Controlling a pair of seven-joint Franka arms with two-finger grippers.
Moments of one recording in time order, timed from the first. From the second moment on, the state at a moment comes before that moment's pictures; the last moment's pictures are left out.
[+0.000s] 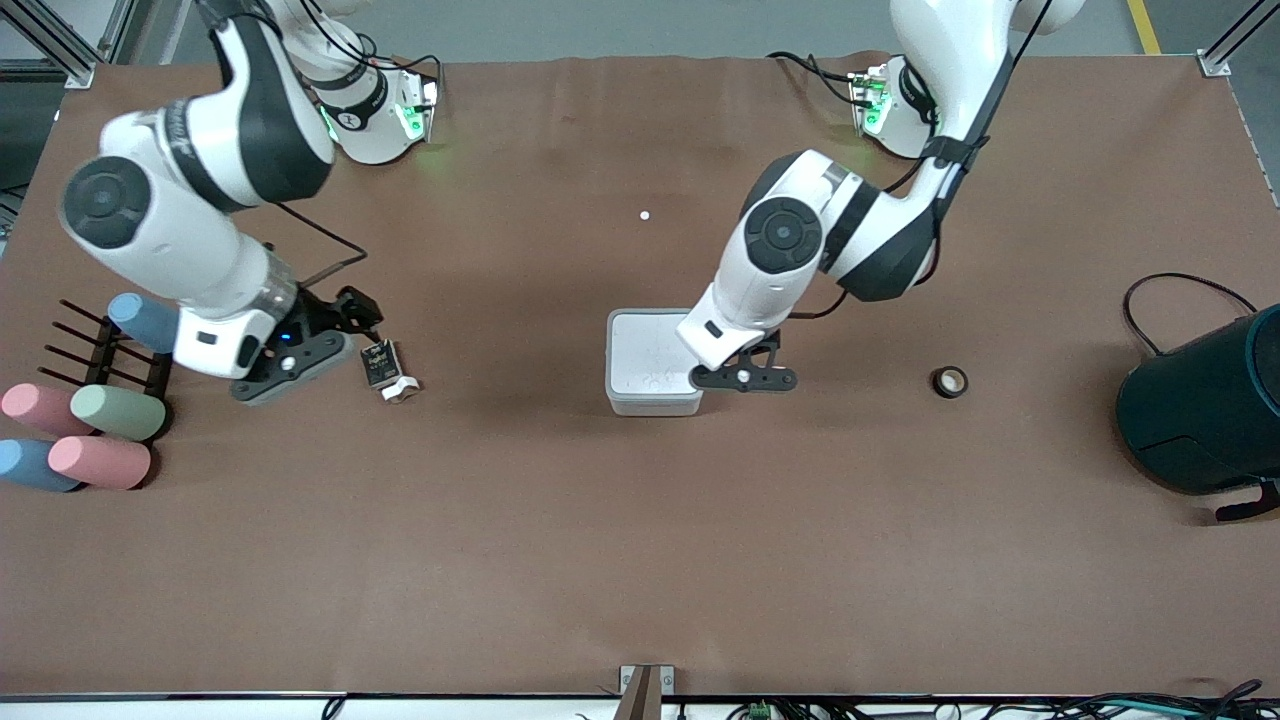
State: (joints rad) left arm -0.58 0.51 -0.10 -1.55 -0.04 2.06 -0.61; right arm 0.29 0.13 -0.03 -1.89 0.06 2.05 -0.30
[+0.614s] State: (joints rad) left arm -0.63 0.66 -0.10 -1.43 -0.04 2.17 -0.66; right arm 0.24 0.27 -0.04 -2.00 0.06 2.22 -0.40
